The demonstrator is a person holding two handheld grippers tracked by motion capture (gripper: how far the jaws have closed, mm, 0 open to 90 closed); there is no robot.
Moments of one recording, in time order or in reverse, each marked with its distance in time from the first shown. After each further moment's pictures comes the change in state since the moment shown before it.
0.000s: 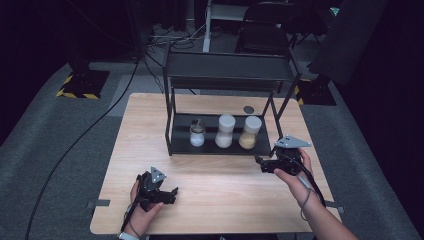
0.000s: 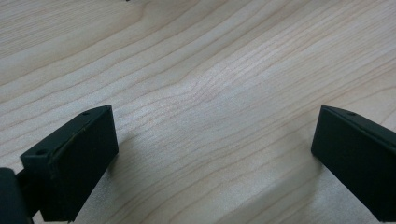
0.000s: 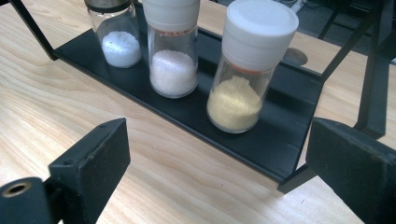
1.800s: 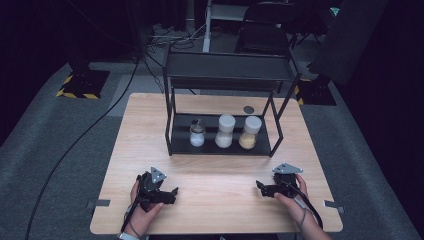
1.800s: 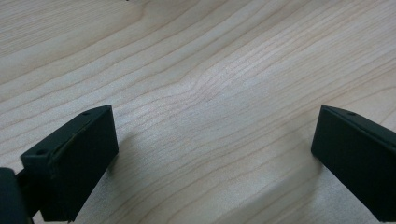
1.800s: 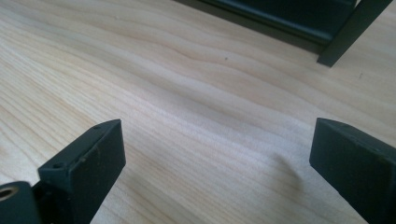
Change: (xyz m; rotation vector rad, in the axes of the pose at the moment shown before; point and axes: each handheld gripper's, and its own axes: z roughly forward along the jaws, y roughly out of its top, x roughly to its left) left arm -0.001 0.000 0.000 0.000 0.003 -0.003; right arm -0.006 -0.092 0.046 0.142 0.000 0.053
